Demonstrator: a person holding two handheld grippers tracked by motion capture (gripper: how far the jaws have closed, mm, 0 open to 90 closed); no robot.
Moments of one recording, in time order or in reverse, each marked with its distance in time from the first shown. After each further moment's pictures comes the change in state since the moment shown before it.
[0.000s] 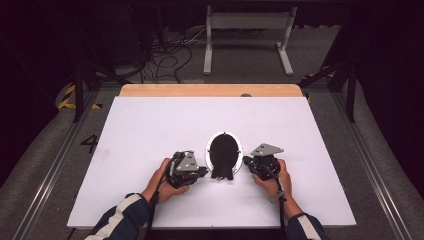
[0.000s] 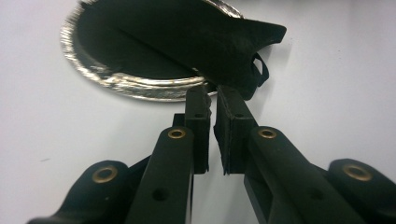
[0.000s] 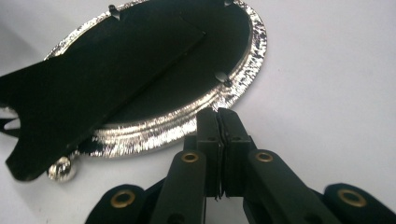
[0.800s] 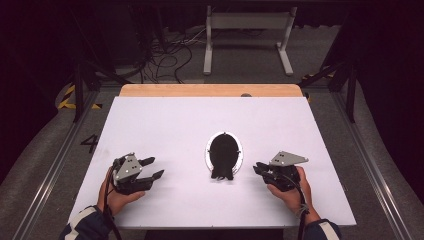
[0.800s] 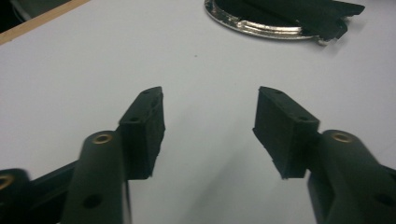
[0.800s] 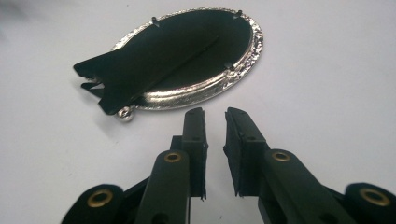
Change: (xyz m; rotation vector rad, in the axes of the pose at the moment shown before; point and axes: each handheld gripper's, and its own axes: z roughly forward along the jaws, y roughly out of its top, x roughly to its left) left arm 0.015 -0.077 -0.092 -0.091 0.261 -0.168; right arm -0.003 -0.017 -0.060 -0.059 0.080 -0.024
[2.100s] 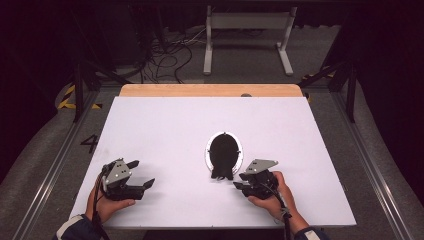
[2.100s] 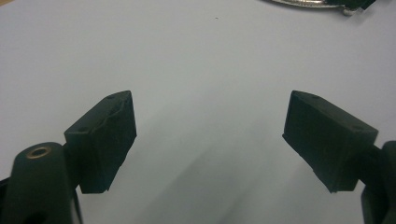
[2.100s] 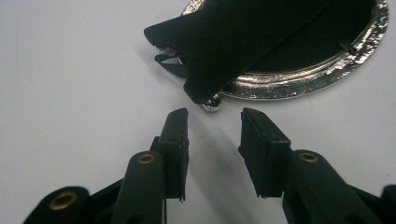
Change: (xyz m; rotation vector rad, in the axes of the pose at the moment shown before) left arm 0.006 -0.021 -0.011 0.061 0.033 -0.061; right arm 0.046 0.013 0.036 0.177 0.105 -0.072
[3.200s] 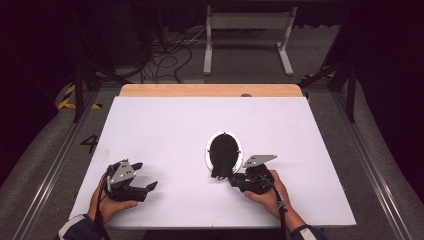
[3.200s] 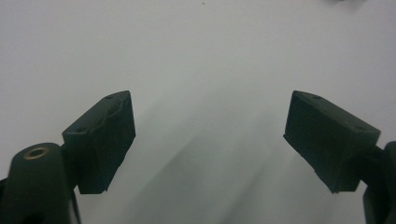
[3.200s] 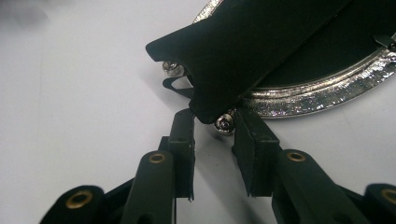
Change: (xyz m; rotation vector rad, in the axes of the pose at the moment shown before) left arm -0.005 0.001 0.008 0.045 -0.035 0.017; right arm -0.010 0.004 0.014 -0.038 0.115 0.136
